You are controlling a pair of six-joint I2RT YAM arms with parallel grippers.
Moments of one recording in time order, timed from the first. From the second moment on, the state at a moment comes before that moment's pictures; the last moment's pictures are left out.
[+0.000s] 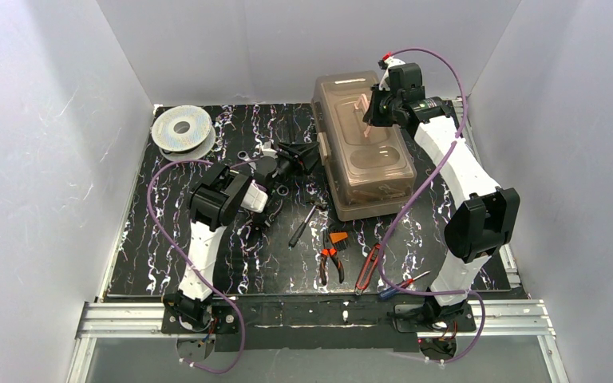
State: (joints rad) left arm -0.47 2.27 1.06 1.24 0.24 -1.84; right arm 0.34 1.77 1.78 -0.64 -0.07 0.27
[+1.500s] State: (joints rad) left arm -0.40 1.97 0.90 0.85 0.32 -1.51; right arm 0.34 1.76 1.76 -0.62 -0.08 0.27
